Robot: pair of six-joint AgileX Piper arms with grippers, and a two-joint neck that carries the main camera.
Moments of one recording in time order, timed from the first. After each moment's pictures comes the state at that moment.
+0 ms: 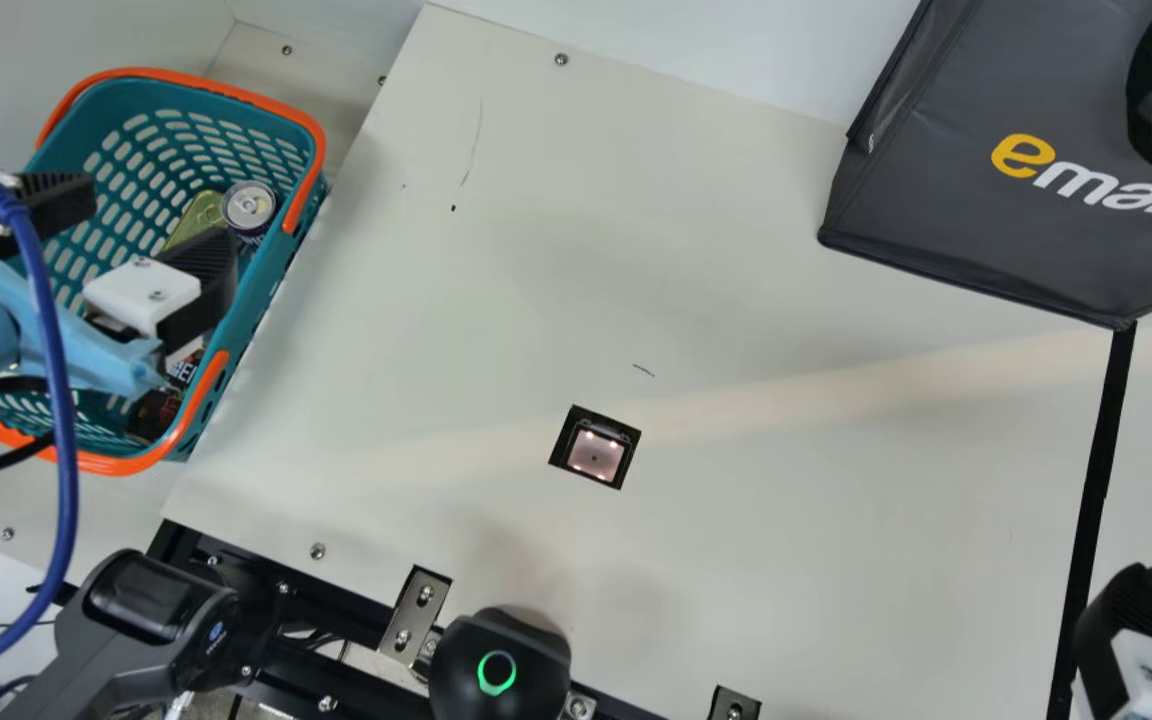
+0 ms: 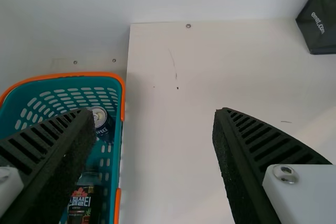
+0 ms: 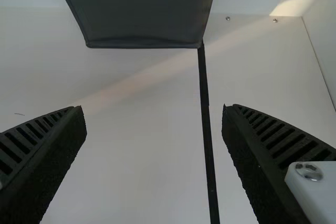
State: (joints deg) left arm -1.6 43.3 -69.0 -1.5 69.5 2.7; right arm 0.6 42.6 -69.8 -0.8 69.5 -2.2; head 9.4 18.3
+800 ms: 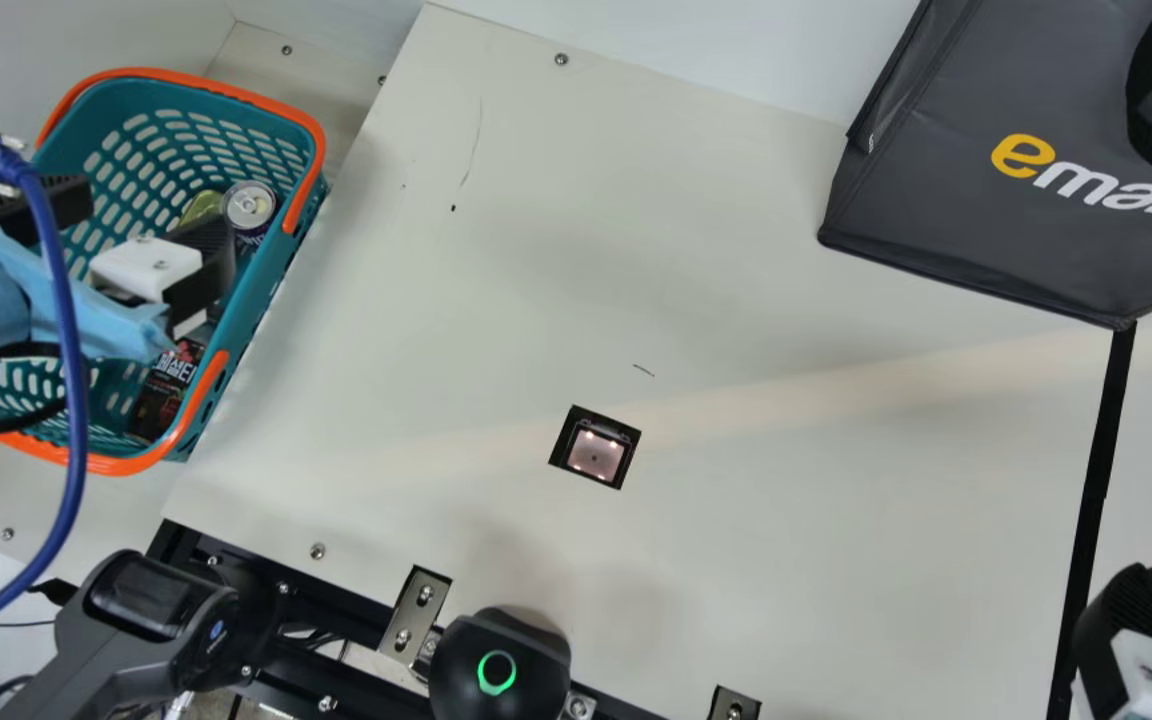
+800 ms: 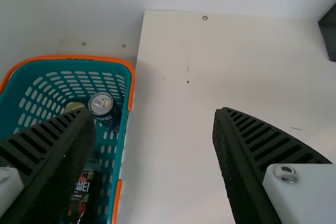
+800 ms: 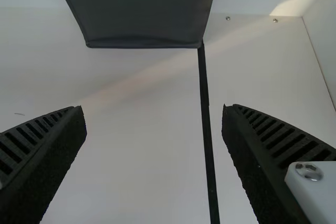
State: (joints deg) left arm -0.3 45.5 -68.7 1.7 69.9 -3.5; right arm 0.6 42.6 -69.8 -0.8 69.5 -2.2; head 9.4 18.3
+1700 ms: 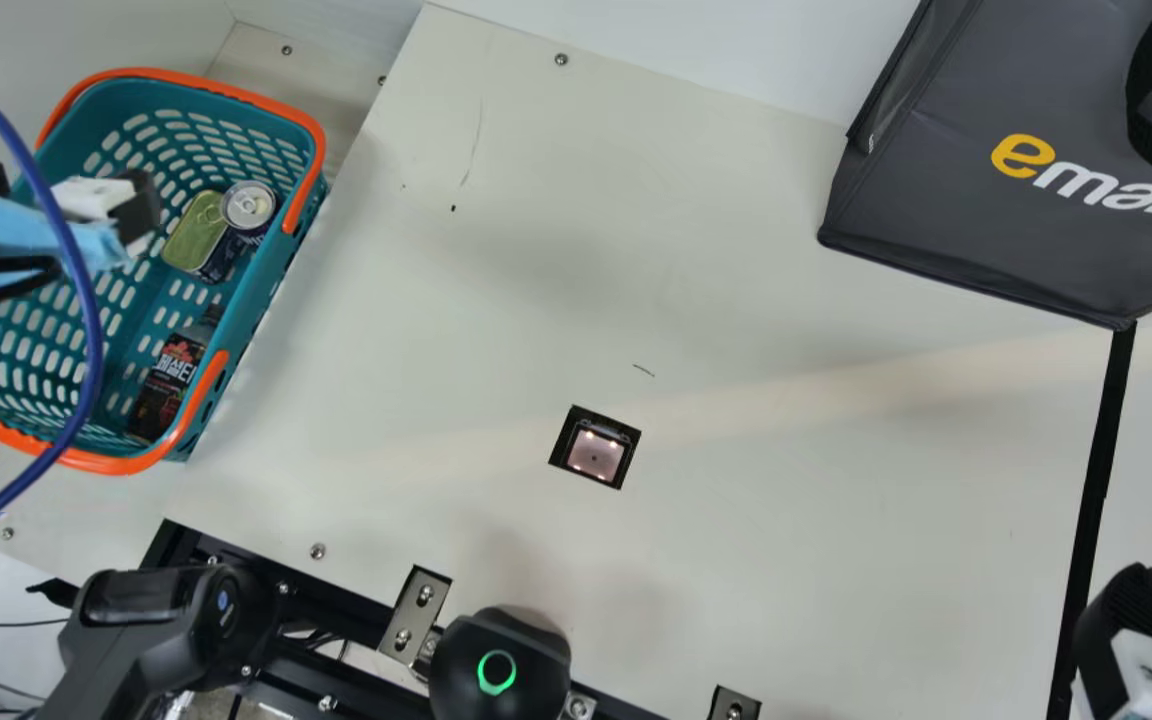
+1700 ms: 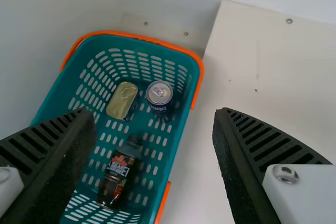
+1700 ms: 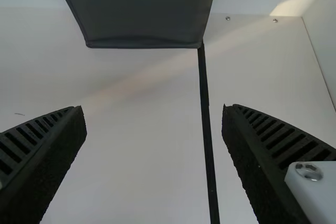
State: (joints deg) left arm 25.1 50.3 -65.2 -4.8 64.6 8.1; right arm 0.6 42.6 -69.8 -0.8 69.5 -2.2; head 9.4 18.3
